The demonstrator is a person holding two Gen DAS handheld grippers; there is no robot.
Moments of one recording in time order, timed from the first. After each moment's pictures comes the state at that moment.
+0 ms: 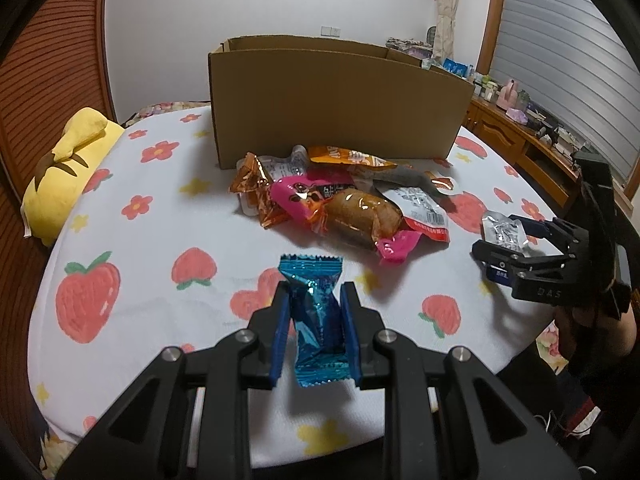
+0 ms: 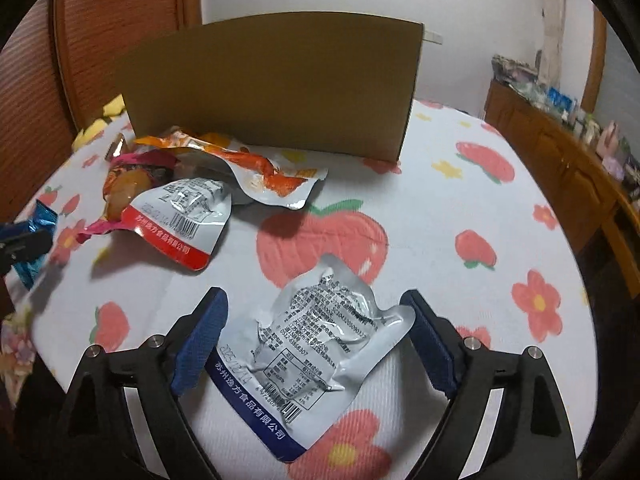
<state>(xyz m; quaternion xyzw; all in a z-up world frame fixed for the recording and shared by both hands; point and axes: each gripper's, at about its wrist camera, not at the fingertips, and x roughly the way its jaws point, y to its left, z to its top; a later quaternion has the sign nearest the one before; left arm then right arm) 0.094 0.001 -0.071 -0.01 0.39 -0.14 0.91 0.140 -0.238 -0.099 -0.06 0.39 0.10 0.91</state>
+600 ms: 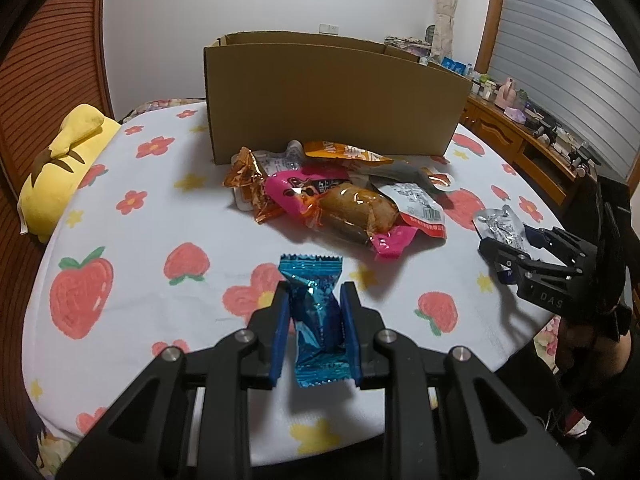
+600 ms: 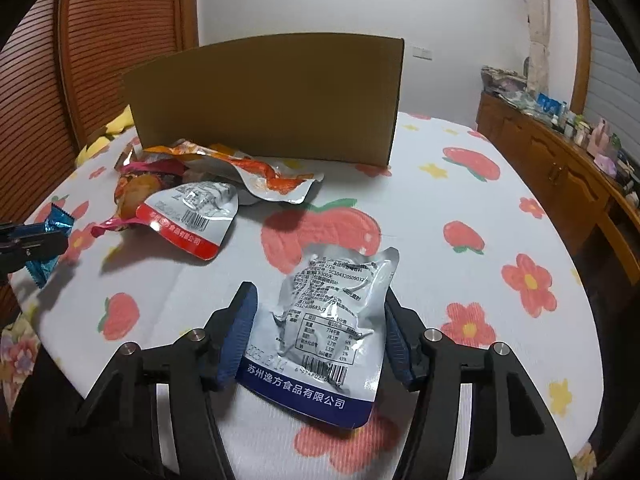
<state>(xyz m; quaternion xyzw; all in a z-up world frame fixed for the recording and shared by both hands) 0.093 -0.001 -0.073 -0.01 0.39 -0.15 0.91 0.118 -0.241 -0.099 -0.05 0.36 0.10 0.93</state>
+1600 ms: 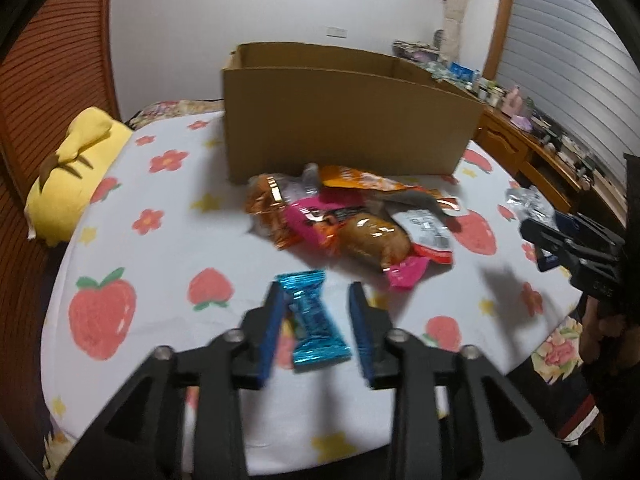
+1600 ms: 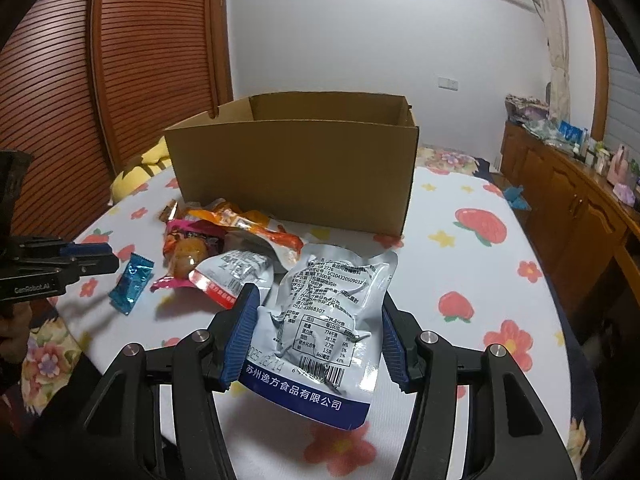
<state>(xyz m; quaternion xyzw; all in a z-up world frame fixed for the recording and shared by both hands) 0.108 0.014 -0.054 -0.02 0.39 -0.13 0.91 0.113 -0.244 -0.043 -0.04 0.31 0.16 0.94</state>
